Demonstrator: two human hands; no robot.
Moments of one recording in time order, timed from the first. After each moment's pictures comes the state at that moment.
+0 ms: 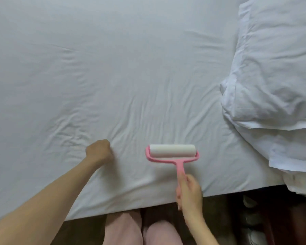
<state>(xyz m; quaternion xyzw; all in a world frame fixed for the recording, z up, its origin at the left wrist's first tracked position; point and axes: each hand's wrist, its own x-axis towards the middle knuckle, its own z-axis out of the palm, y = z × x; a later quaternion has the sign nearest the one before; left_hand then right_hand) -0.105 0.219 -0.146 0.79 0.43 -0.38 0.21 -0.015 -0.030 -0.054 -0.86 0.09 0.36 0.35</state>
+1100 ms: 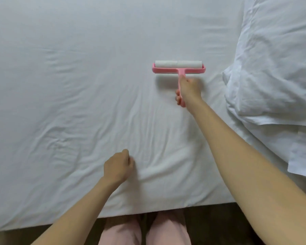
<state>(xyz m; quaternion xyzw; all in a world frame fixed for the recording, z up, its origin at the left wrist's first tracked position) -0.052 0.115 -0.166 0.83 0.42 -0.25 0.25 0.233 0.112 -0.108 -0.82 0.05 0.37 0.44</state>
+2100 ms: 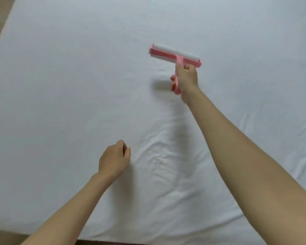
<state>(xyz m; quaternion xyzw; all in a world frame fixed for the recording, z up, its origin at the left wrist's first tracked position) -0.264 0.369 -0.140 0.75 0.57 -0.09 0.32 0.002 0.427 -0.092 -0.75 -0.08 0.40 0.51</state>
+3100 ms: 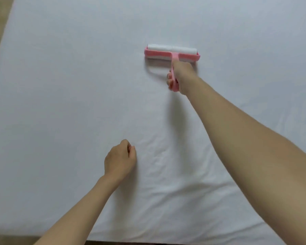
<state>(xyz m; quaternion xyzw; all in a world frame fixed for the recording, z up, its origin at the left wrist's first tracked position) -0.352 0.434 -0.176 0.75 0.57 -0.08 0.33 -0.093 0.516 -0.132 -0.76 -0.01 0.45 0.46</state>
